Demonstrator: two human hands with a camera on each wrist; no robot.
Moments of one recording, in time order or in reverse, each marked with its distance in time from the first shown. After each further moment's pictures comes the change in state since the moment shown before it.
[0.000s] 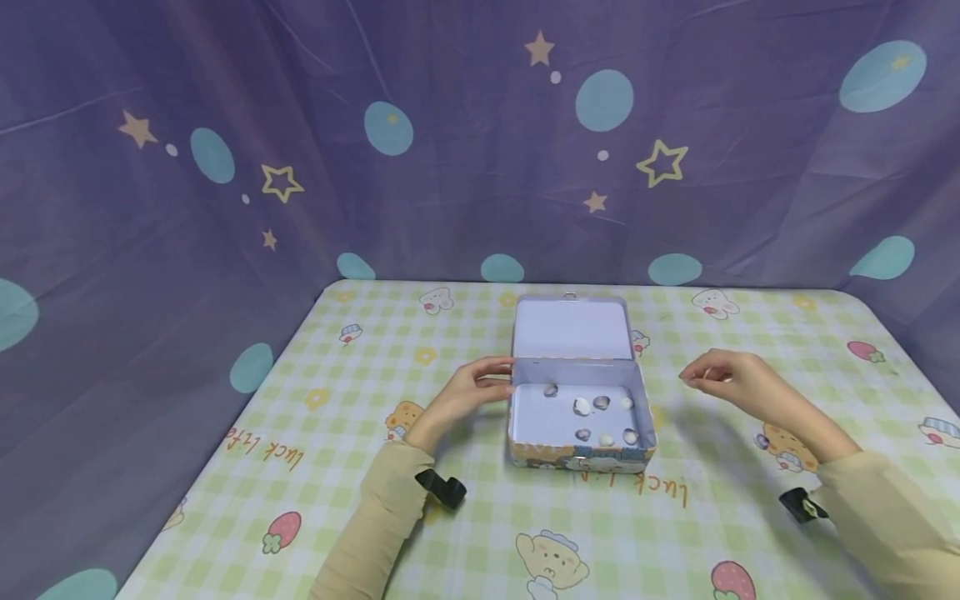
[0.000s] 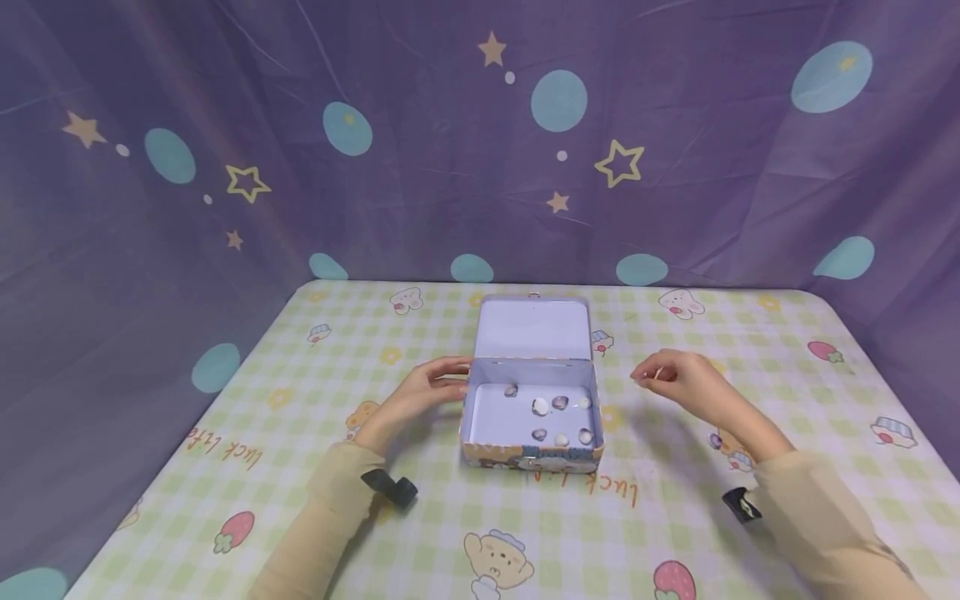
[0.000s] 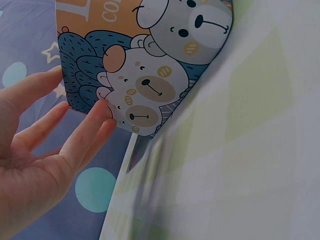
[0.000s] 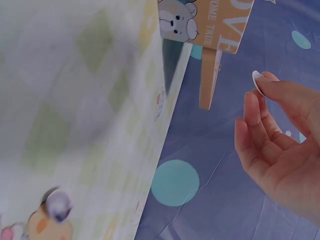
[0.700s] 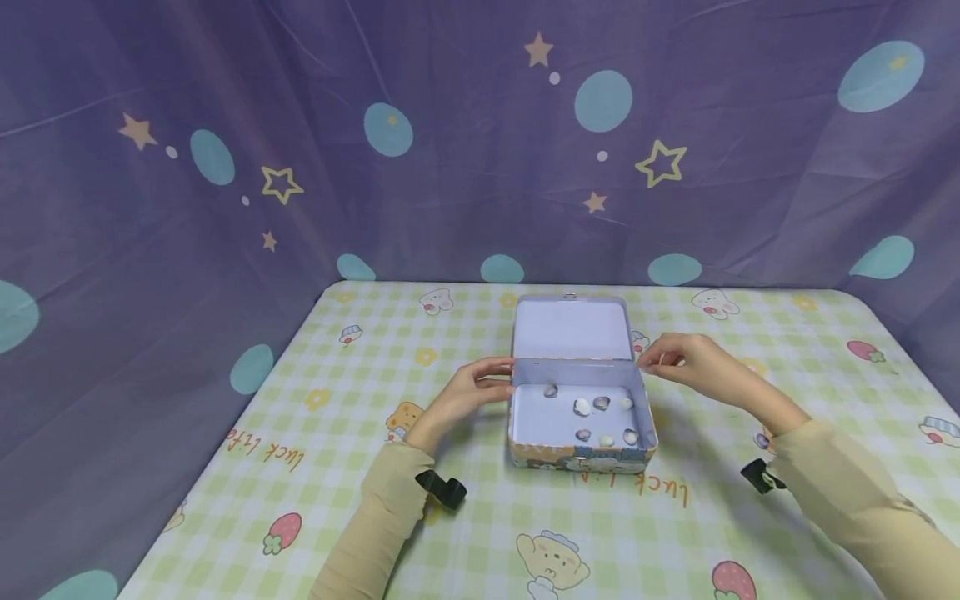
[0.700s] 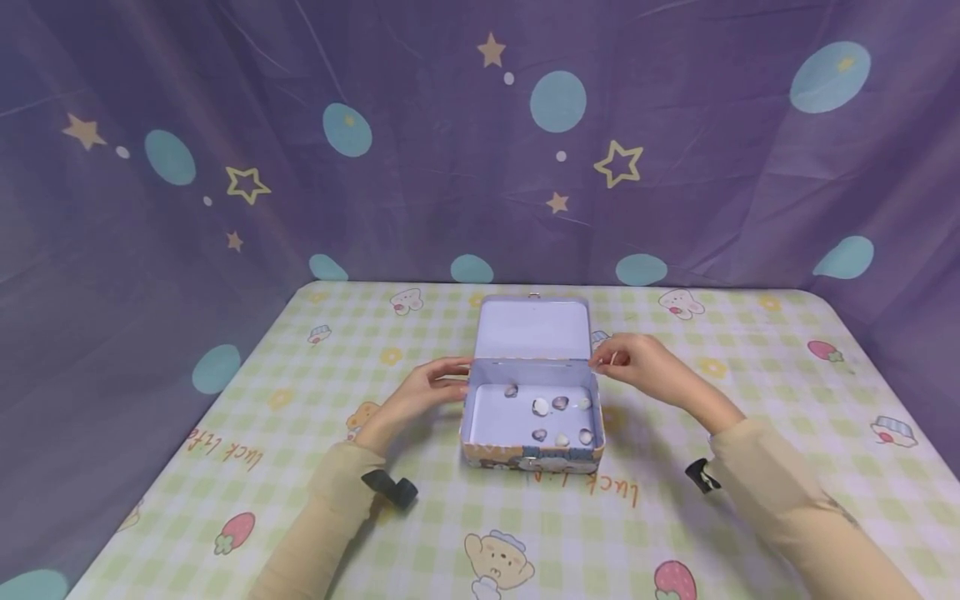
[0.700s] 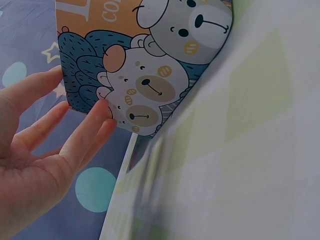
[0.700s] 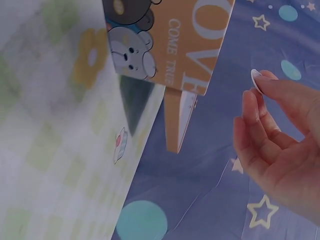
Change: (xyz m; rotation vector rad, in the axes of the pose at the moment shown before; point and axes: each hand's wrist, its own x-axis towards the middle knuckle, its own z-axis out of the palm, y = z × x) left_hand 0.000 0.001 0.001 0.013 0.009 -0.012; right_hand 0.041 -0.026 0.012 0.064 -0.087 -0.090
